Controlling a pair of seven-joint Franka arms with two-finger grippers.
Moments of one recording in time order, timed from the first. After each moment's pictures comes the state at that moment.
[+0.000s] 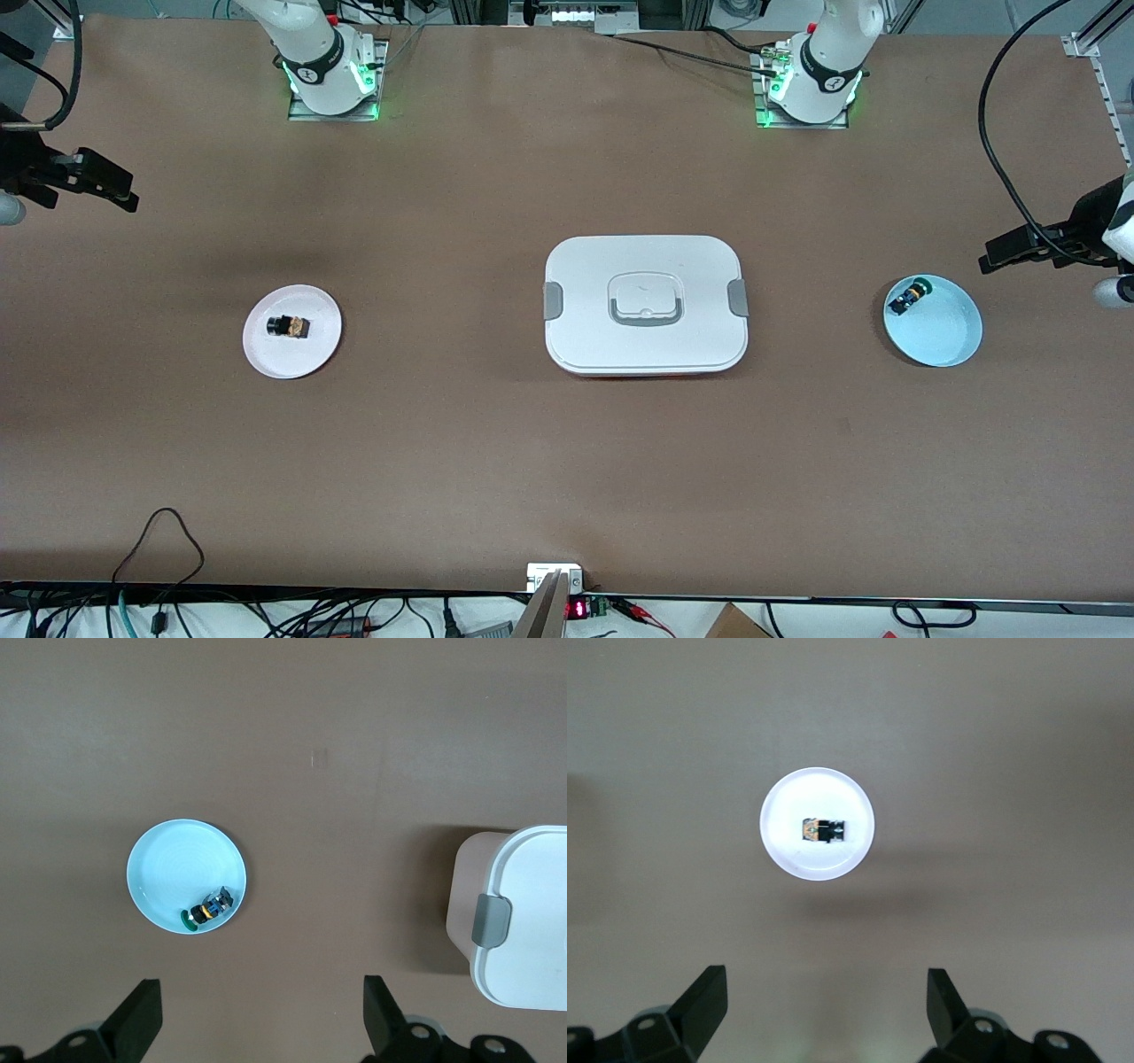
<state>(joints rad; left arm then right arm) 0.18 0.13 -0.11 -1.54 -0.01 1.60 -0.03 -0.01 -0.02 -0.02 -1.62 -0.04 1.56 0.00</state>
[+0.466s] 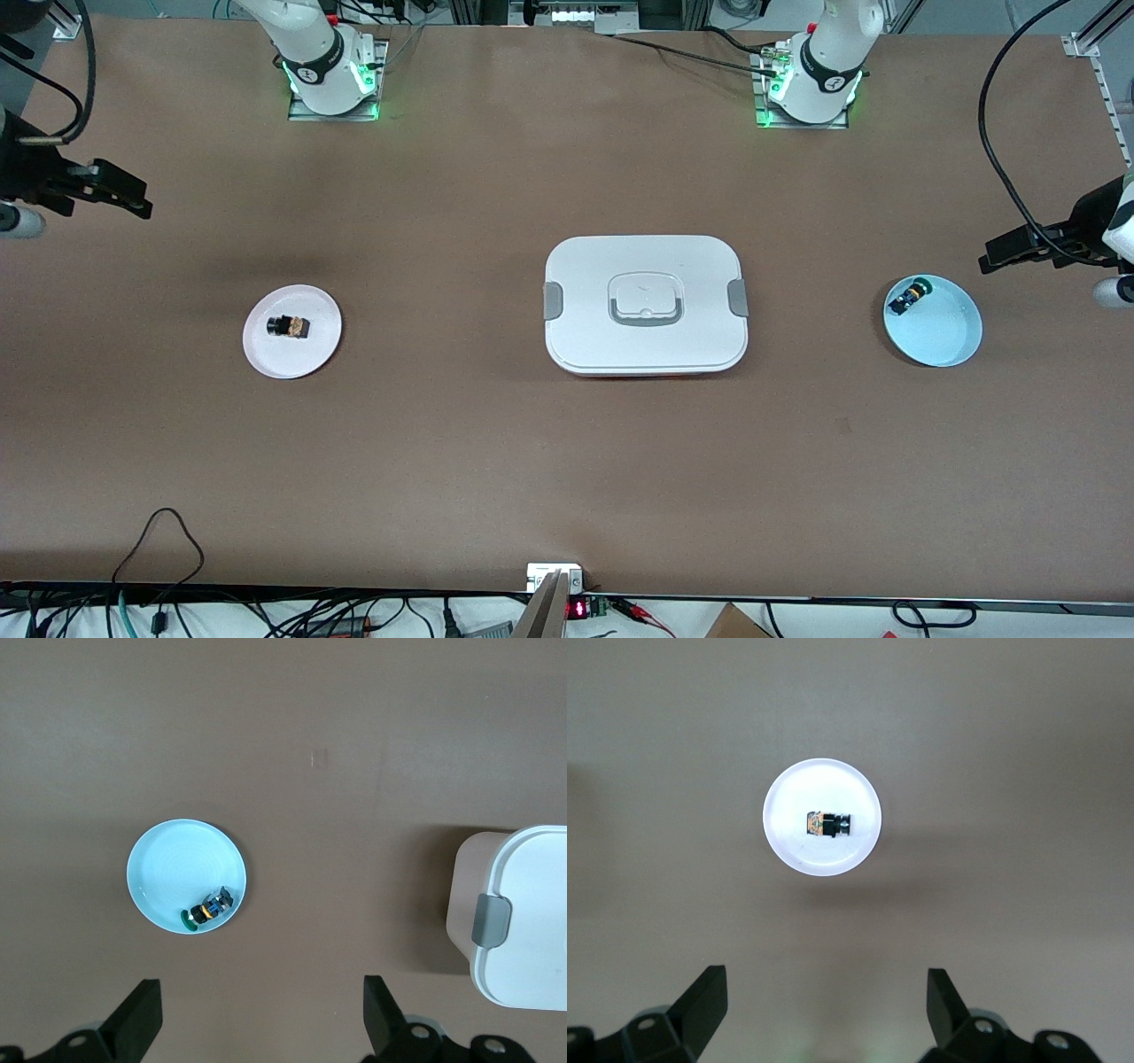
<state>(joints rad) 0.18 0.13 -0.11 -1.54 -0.01 1.60 -0.03 -0.01 0.03 -0.01 -1.63 -0.04 1.57 0.00</state>
